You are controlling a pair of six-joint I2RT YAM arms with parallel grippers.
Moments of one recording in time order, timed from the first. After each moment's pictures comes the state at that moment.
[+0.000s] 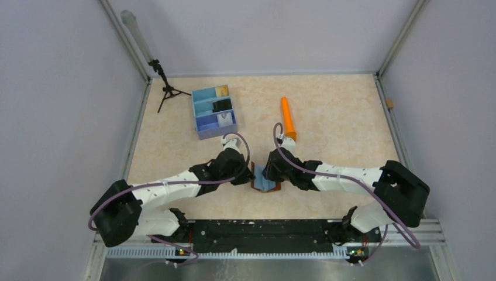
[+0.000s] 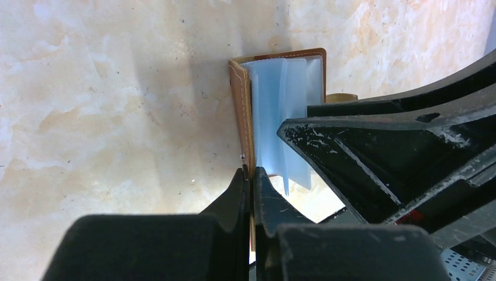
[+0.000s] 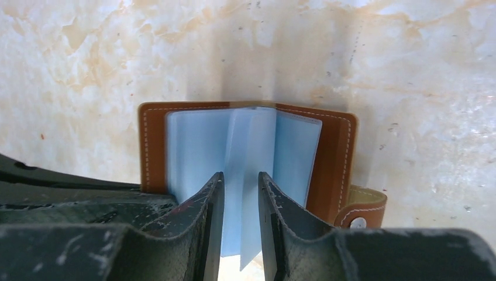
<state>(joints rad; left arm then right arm) -0.88 1.23 0.58 -0.08 -0.03 -0.97 1.00 1.42 0.71 -0.07 0.25 0.95</state>
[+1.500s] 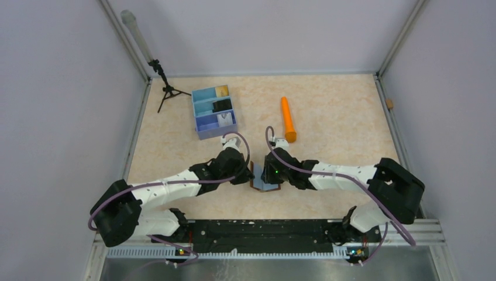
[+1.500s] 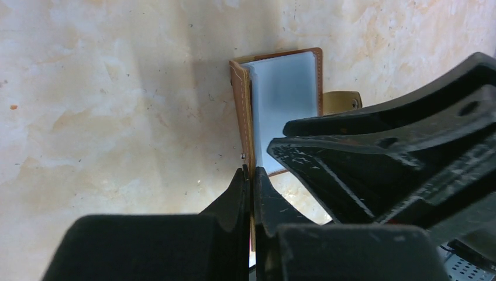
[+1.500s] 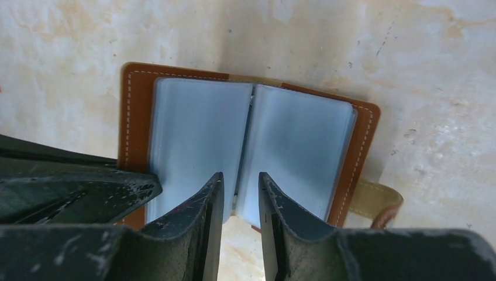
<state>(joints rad) -0.88 1.22 0.59 -0.11 -0.05 -0.96 1.00 1.44 0.72 -0.10 0.19 0.81</state>
